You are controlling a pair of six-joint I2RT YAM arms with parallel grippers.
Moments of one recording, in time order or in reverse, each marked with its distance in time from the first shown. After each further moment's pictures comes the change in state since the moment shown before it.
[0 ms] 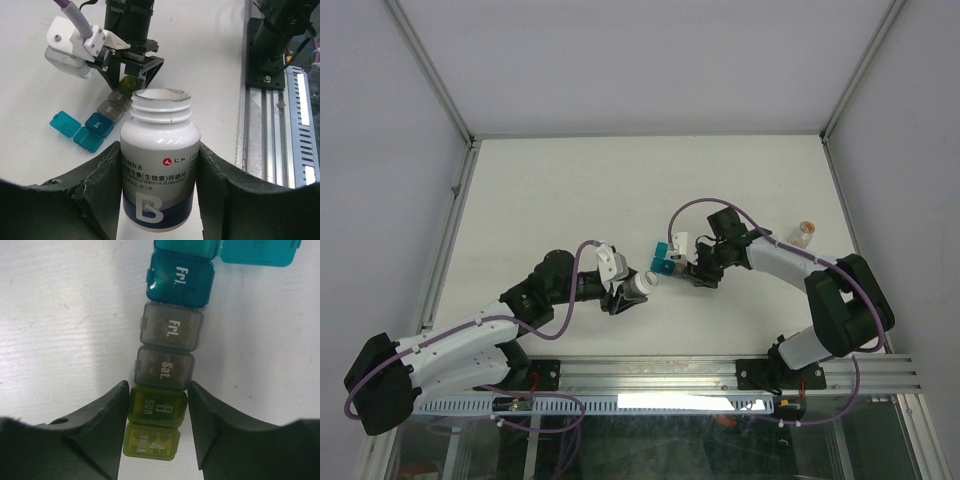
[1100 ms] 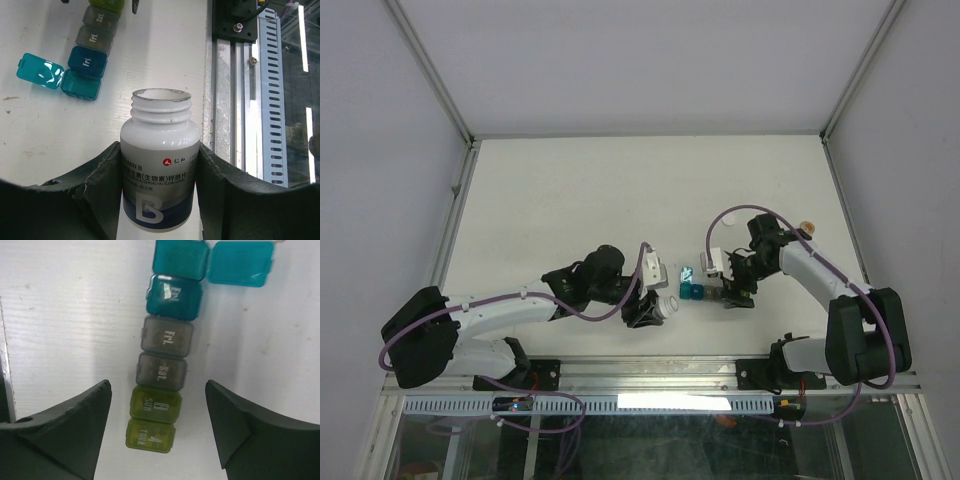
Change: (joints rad) left arm -0.117 0.340 0.170 -0.146 0.065 0.005; right arm -0.251 -0.180 -0.063 -0.441 -0.160 -0.492
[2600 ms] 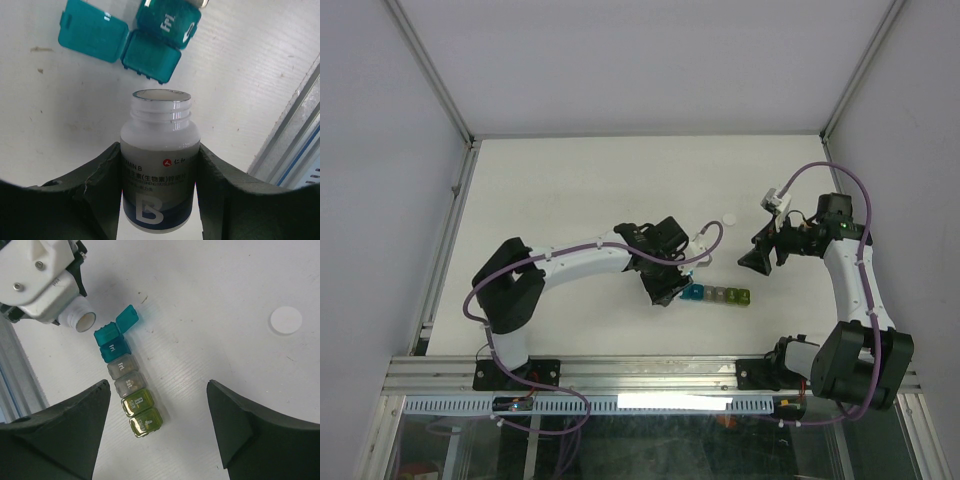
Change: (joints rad) left arm -0.026 0.563 0.709 -0.777 -0.286 0.042; right arm -0.438 -0.133 0.189 -0.040 -0.356 0.483
